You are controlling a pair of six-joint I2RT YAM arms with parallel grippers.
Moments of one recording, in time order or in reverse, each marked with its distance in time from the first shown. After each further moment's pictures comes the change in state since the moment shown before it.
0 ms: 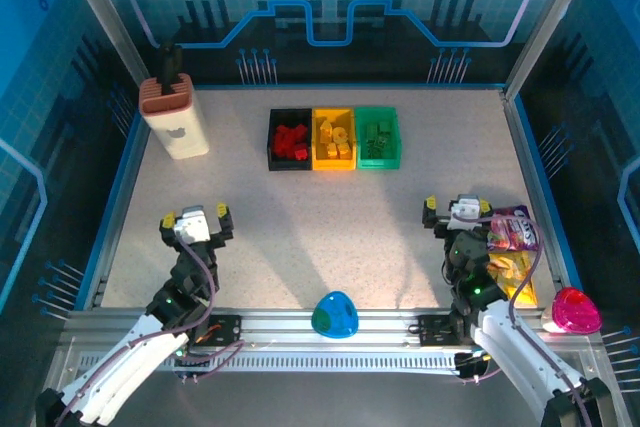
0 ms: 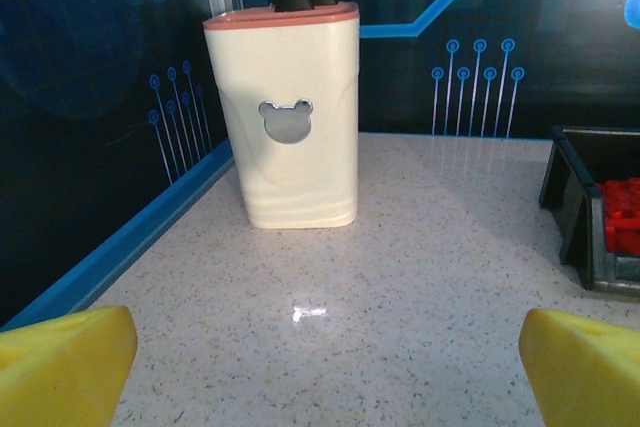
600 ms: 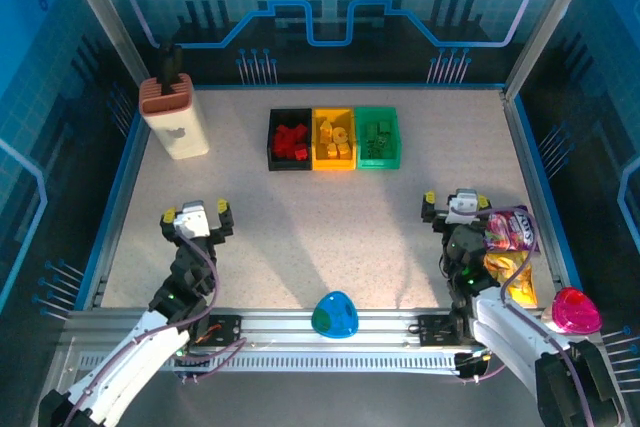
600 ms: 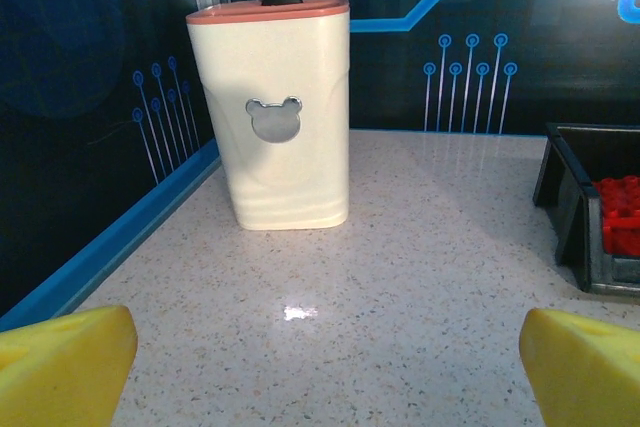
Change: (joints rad) left arm 0.105 0.118 -0.001 0.110 0.130 -0.002; right arm -0.031 0.244 0.000 0.259 -0.009 -0.002
